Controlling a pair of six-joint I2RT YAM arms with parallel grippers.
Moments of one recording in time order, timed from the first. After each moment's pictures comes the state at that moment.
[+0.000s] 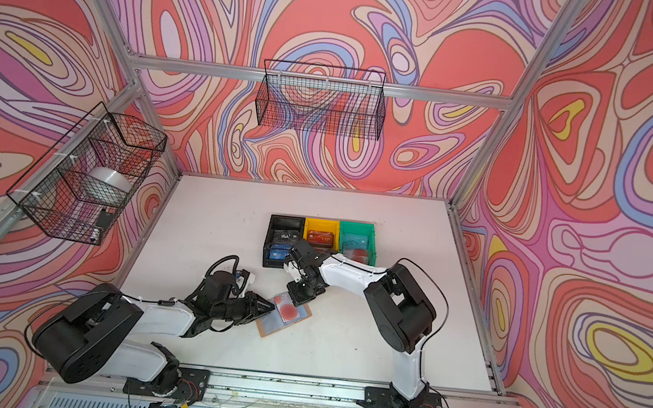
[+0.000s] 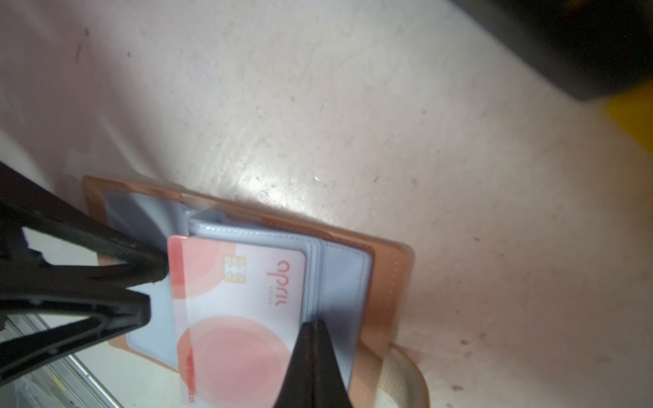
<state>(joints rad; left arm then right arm) -0.51 1.42 0.23 0.50 0.55 -1.06 0.77 1.94 1.27 -0.65 -0.28 0.19</state>
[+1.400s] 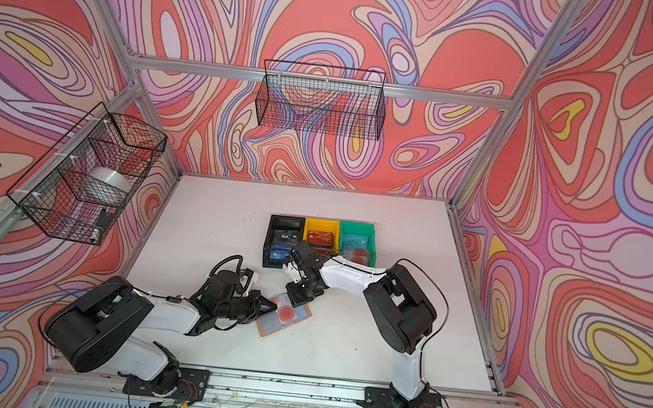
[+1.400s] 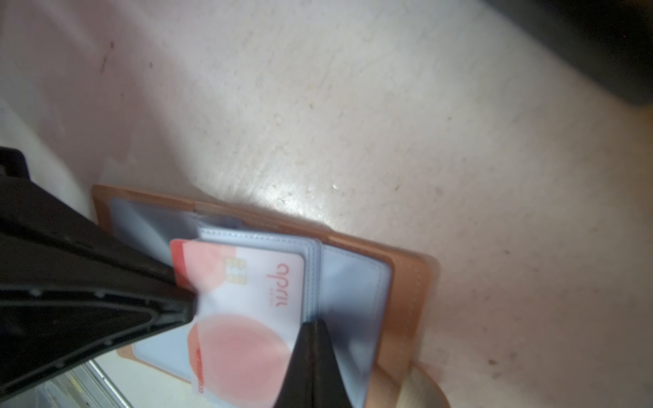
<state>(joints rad) -0.53 1.48 0.25 0.56 0.54 -1.08 0.77 1.93 1.24 -0.59 -0.31 0.21</state>
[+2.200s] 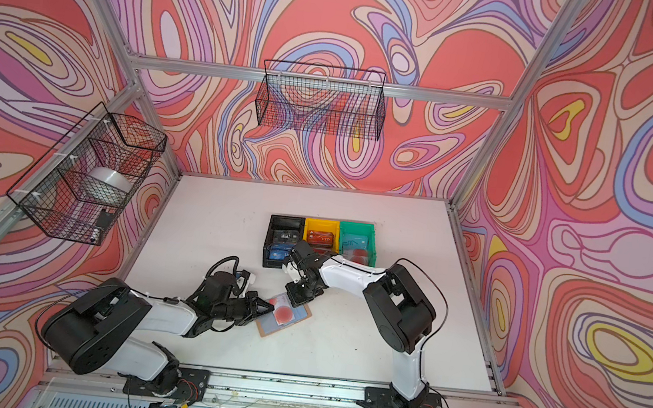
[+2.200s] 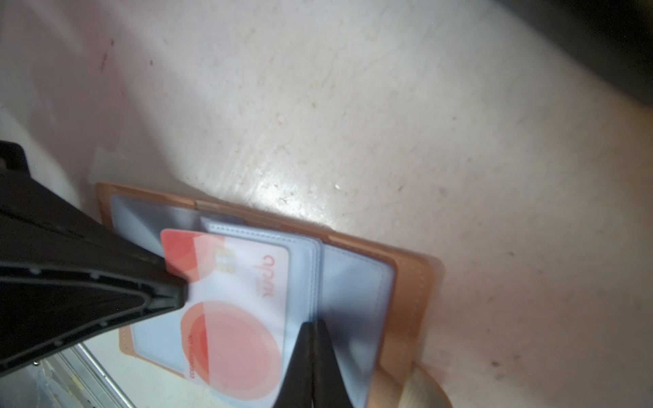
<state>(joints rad) -0.49 1.45 0.21 0.55 0.56 -1.07 0.77 1.94 1.25 -0.61 -0.32 0.20</state>
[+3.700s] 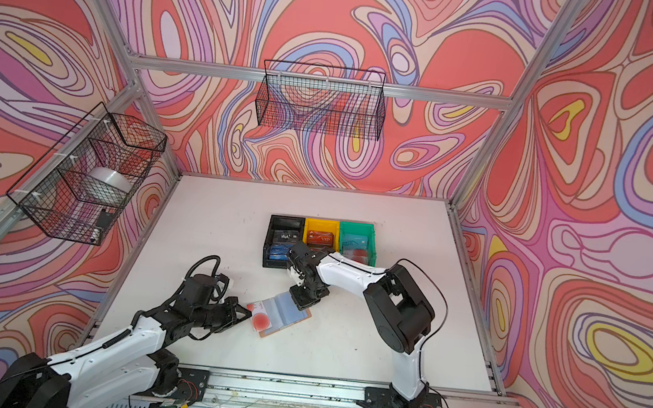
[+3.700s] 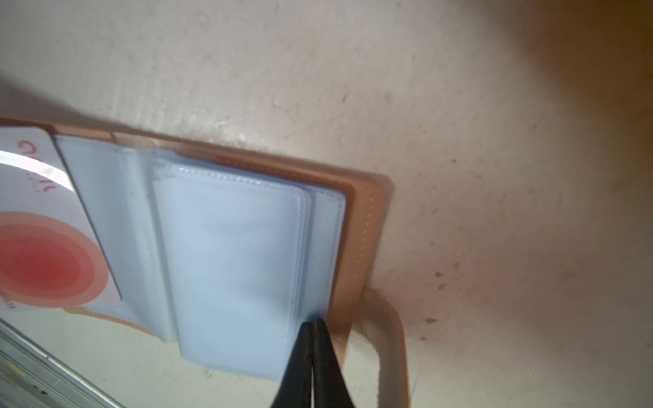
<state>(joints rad) -0.40 0.93 0.22 -0.14 0.46 -0.93 0.78 1.94 1.31 -0.81 -0.19 0.17</state>
